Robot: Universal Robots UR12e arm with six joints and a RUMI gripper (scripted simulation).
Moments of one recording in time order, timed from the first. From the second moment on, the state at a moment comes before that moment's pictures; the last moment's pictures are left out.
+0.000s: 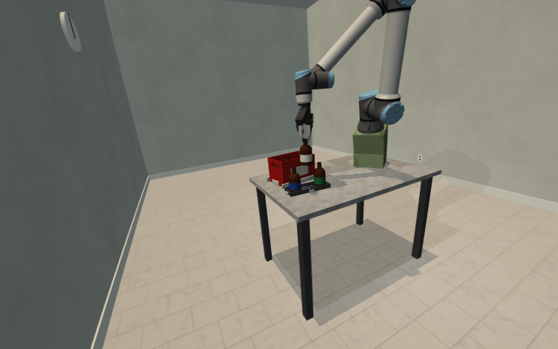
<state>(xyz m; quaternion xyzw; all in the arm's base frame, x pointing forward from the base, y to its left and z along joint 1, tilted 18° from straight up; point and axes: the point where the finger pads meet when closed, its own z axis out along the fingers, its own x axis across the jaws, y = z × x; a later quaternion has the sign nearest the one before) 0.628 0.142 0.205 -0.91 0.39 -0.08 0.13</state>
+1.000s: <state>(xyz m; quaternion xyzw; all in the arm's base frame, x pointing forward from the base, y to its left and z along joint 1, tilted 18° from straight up) 0.628 0.141 0.206 -0.91 0.39 -0.08 0.13</state>
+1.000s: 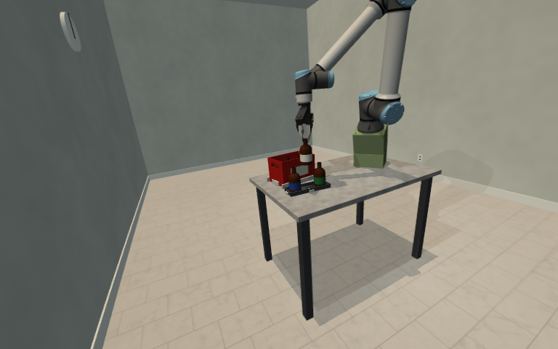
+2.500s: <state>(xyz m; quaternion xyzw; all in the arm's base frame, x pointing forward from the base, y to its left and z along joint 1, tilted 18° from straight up) 0.623 0.138 0.226 -0.91 0.39 -0.08 0.13</state>
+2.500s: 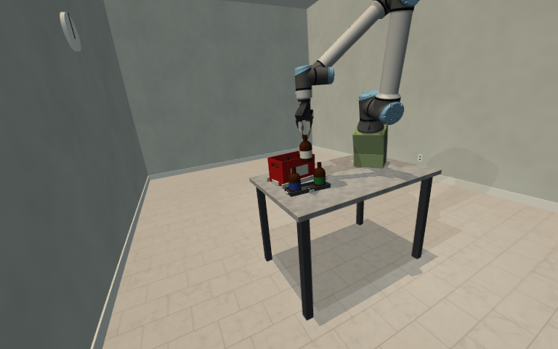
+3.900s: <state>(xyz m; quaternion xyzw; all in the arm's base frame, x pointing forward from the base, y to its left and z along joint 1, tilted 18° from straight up) 0.622 0.134 0.225 -0.91 0.39 -0.08 0.13</state>
